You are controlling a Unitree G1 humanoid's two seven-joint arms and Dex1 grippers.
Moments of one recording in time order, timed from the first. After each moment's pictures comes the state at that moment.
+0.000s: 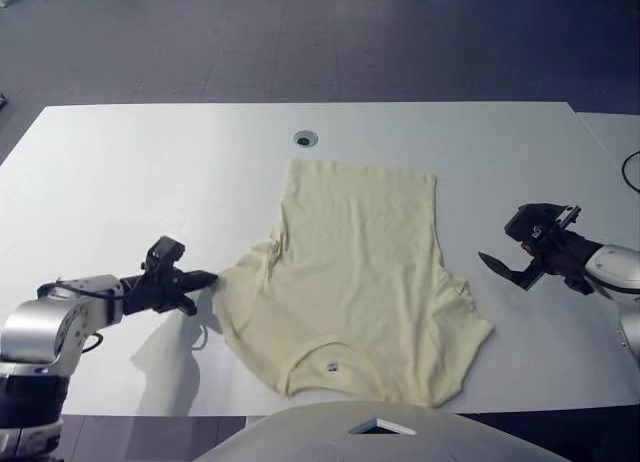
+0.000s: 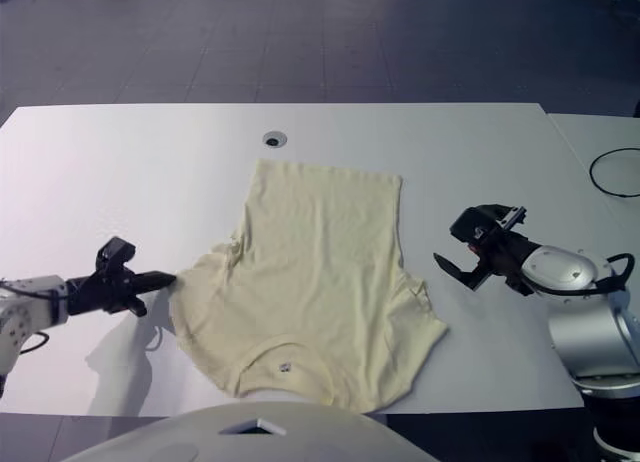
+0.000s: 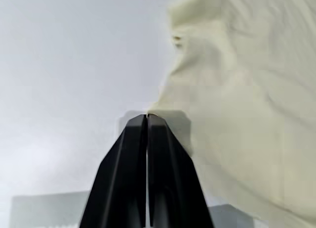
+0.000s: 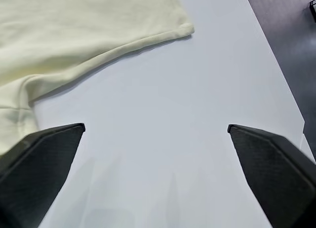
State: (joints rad) left arm 0.07 0.84 0.14 -0.15 -0.53 0.94 -0.73; right arm 0.12 -0.97 -0.11 -0.55 0.00 0.78 0.71
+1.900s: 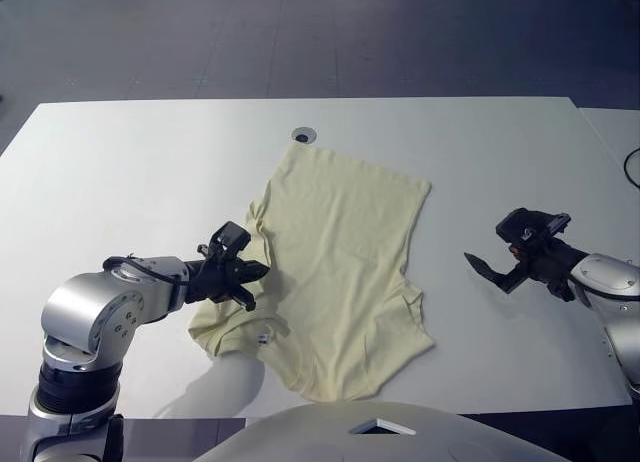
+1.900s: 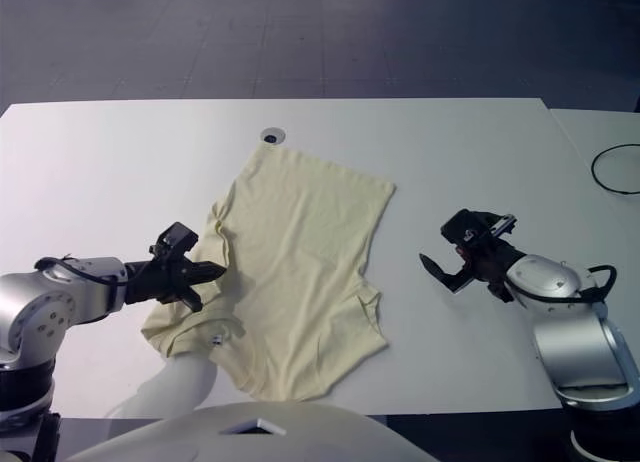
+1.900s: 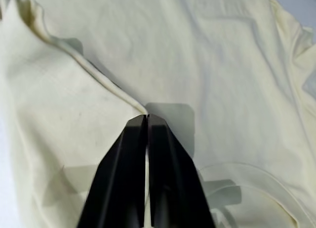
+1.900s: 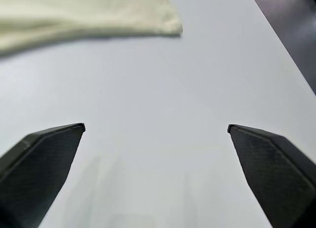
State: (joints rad) left arm -0.10 0.65 0.07 -0.63 -0.67 1.43 -0.47; right arm 0.11 -0.81 -0.16 -0.67 0.13 1.04 0.63
